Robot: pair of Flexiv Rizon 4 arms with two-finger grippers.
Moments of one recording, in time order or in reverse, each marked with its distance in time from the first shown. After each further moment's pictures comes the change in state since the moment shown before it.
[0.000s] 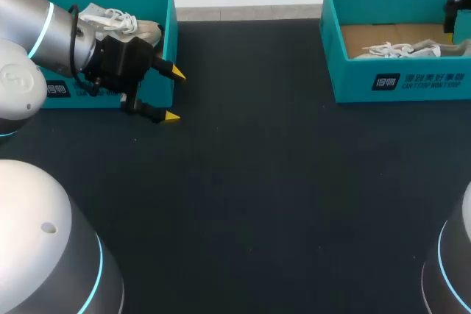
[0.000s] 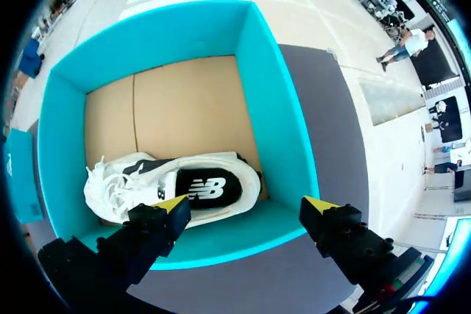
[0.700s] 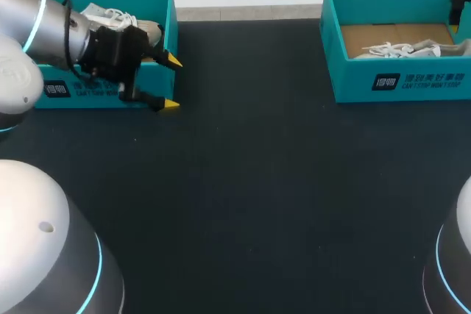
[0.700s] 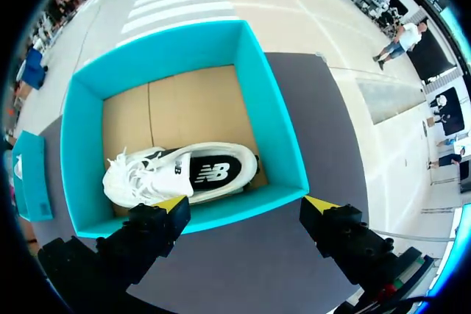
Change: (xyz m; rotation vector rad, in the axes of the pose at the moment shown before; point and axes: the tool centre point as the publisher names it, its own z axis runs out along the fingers) left arm -0.024 -0.007 -0.017 0.024 -0.058 -0.048; right arm -0.003 -0.022 -0.041 -0.057 0.023 0.046
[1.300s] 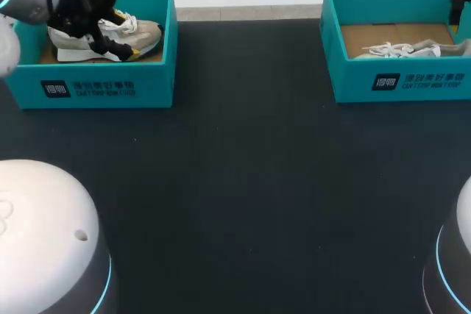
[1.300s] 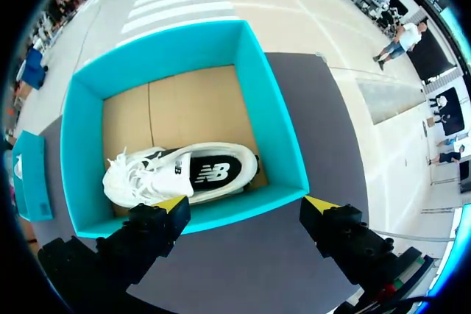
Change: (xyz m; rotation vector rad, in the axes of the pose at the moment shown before) left arm -0.097 0.053 -0.085 -0.267 -0.312 -0.339; right arm 0.000 0.000 0.000 0.000 0.000 0.000
